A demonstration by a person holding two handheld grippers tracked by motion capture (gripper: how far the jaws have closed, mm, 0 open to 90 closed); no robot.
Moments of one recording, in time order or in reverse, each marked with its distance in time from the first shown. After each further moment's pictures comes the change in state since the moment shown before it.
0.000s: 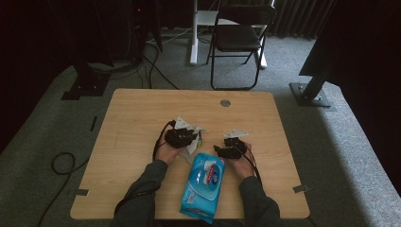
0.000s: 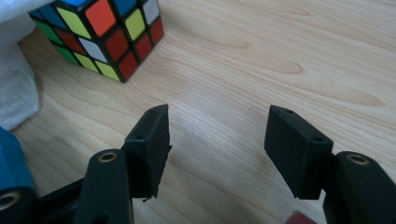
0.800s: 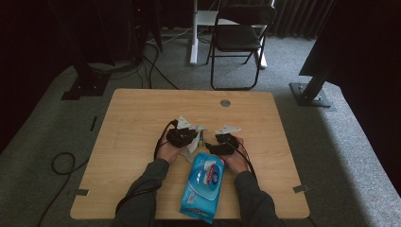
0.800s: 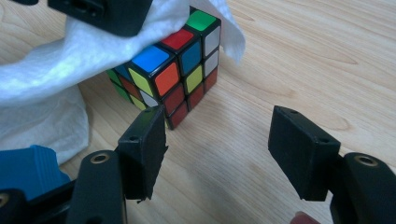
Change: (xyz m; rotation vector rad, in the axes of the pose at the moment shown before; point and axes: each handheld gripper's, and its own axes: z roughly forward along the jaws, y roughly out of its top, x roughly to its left) left arm -0.001 0.003 0.004 0.004 0.031 0.028; right arm 0.016 0.025 0.009 -0.033 0.088 -0.061
